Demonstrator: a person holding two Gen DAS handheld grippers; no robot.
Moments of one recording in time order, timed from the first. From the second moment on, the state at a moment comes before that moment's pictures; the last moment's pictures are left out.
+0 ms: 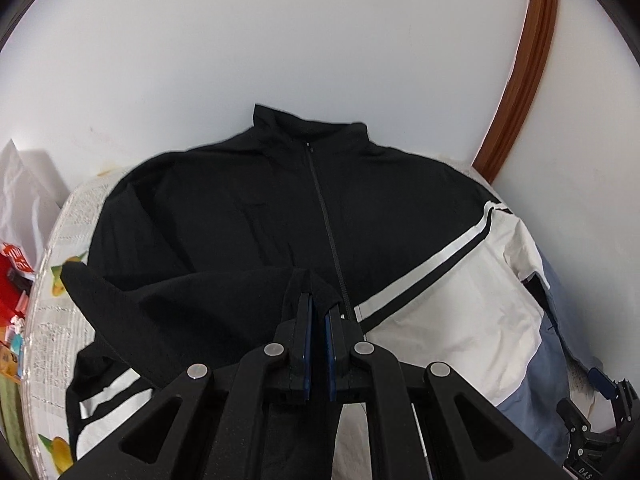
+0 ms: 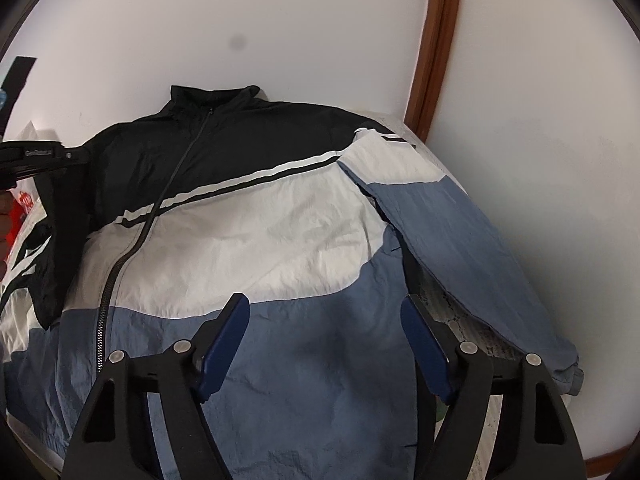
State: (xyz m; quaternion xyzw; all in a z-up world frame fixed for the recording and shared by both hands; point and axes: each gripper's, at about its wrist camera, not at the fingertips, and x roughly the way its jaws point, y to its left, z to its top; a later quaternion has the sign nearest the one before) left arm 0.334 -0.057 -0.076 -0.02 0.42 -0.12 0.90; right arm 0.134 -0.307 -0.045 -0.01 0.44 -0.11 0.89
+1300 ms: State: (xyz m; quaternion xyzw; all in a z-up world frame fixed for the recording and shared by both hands) left arm 0.239 0.143 -0.167 -0.06 0.46 0.02 0.88; right arm 0.326 -0.058 -0.063 -0.06 0.40 0.19 0.89
